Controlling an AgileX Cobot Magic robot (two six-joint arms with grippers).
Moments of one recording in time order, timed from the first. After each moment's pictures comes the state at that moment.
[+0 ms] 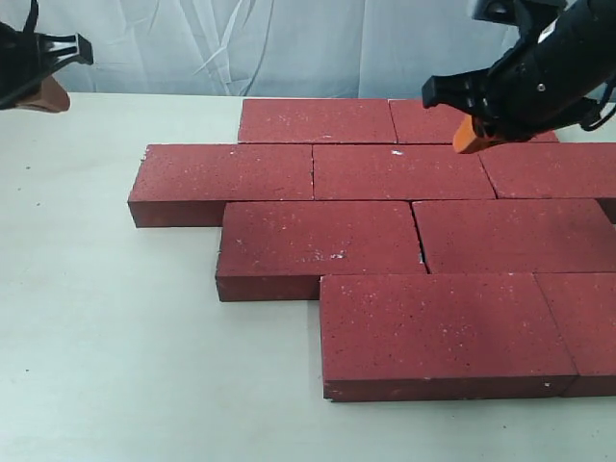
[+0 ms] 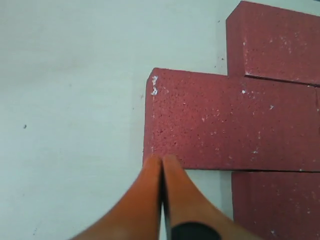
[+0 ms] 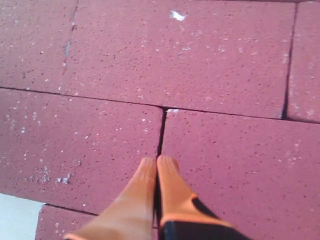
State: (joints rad) left arm -0.05 1.52 -1.17 -0.30 0.65 -0.01; right arm 0.22 1.61 -1.23 0.27 0.80 -0.02
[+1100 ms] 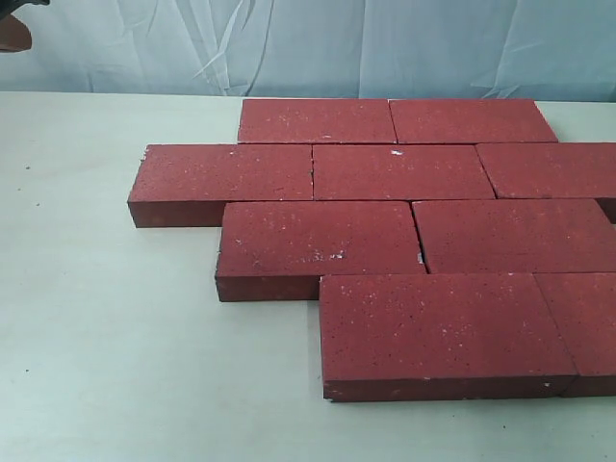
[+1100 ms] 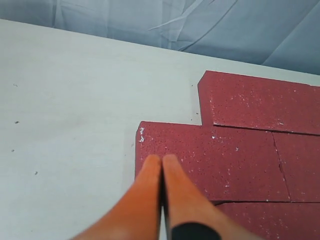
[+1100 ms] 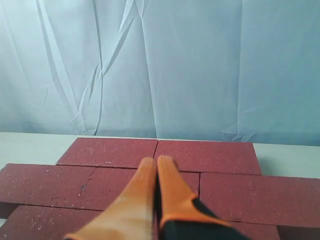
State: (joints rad) left arm -0.05 1.33 -1.12 -0.30 0.57 0.00; right arm 0.18 0.41 -0.48 0.14 0.29 -0.03
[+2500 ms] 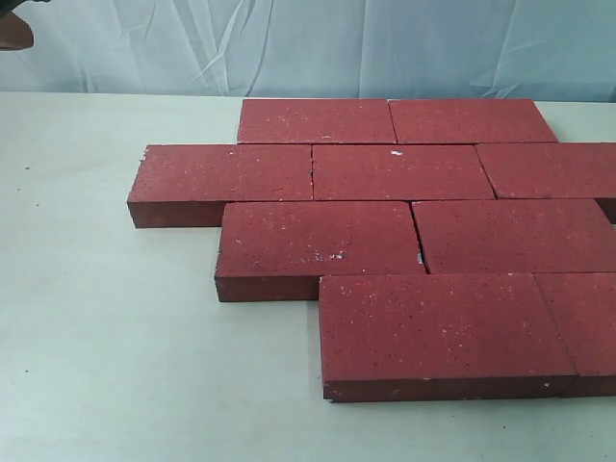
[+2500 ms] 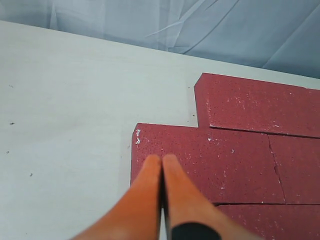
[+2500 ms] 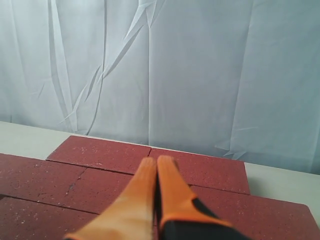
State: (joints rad) left arm -0.05 1.33 -1.12 -0.32 0.56 0.01; right arm 0.23 0.41 -0.48 0.00 0.25 -0.03
